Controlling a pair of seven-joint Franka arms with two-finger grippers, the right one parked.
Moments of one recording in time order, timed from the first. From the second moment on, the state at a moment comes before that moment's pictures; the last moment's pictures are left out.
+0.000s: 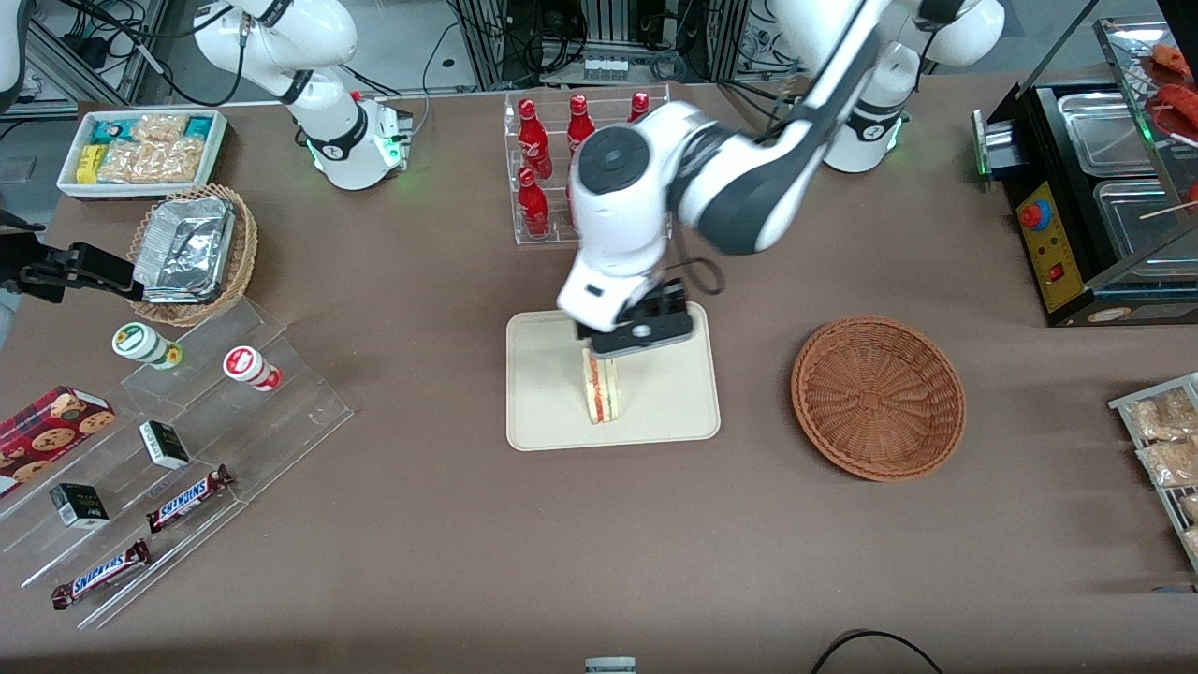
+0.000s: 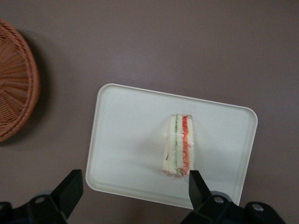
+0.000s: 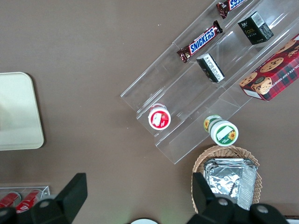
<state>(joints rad) -0.67 0.47 -0.07 -1.31 0.13 1.80 -1.02</state>
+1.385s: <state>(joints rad) 0.01 0.02 -0.06 -1.52 0.00 1.48 -0.05</state>
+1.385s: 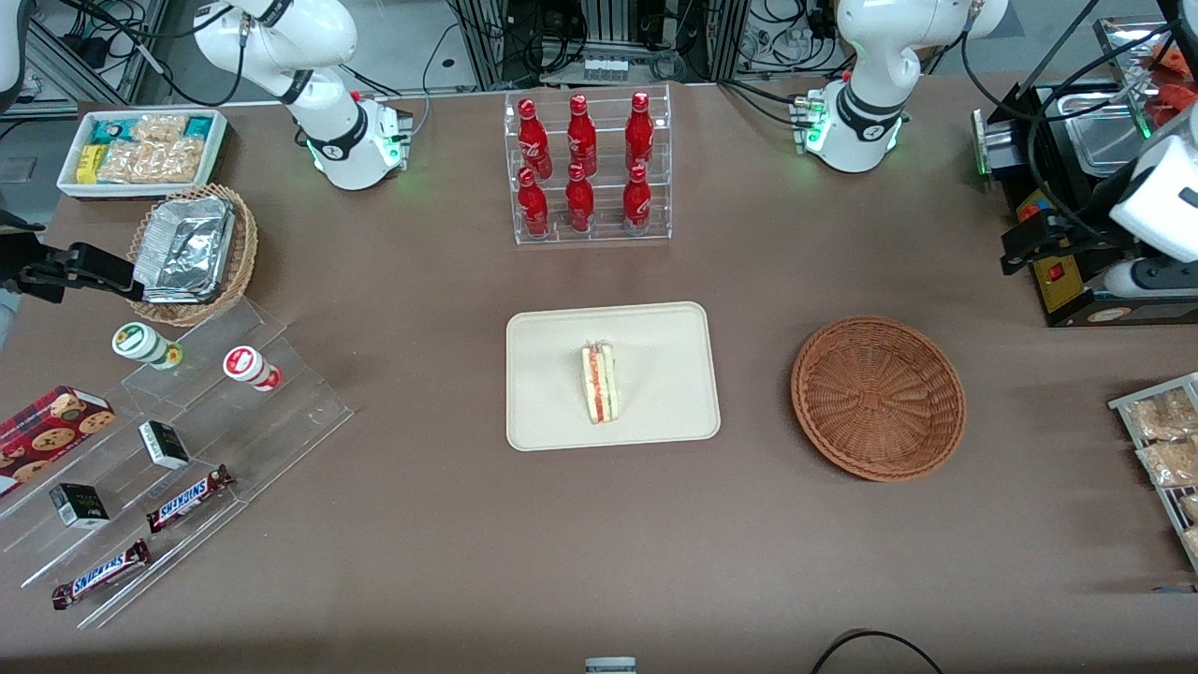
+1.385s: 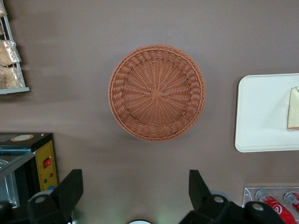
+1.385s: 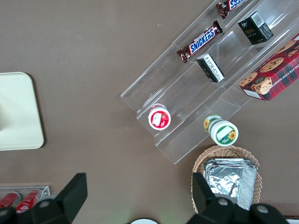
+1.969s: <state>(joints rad) -0.04 0.02 -0.01 -1.52 0.00 1.48 -0.04</state>
